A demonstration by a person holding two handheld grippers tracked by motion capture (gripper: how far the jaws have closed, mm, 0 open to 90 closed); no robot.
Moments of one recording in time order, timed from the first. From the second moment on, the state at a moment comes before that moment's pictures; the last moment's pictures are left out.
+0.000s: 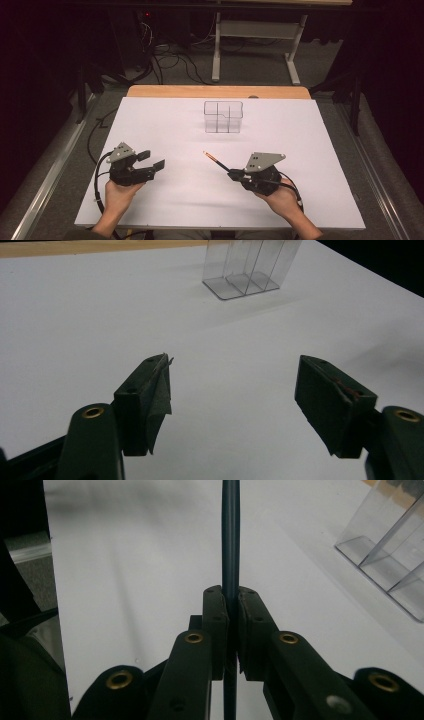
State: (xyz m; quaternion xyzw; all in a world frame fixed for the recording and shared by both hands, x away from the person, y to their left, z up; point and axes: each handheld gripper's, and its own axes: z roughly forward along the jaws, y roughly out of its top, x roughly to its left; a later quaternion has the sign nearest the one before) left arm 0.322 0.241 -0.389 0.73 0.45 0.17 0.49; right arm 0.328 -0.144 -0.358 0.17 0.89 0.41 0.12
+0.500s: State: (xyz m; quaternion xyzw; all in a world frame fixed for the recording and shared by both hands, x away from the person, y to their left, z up) left arm 0.323 0.242 -0.391 0.73 0.46 0.17 0.49; right arm 0.344 -0.150 -0.353 0.20 0.87 0.44 0.12
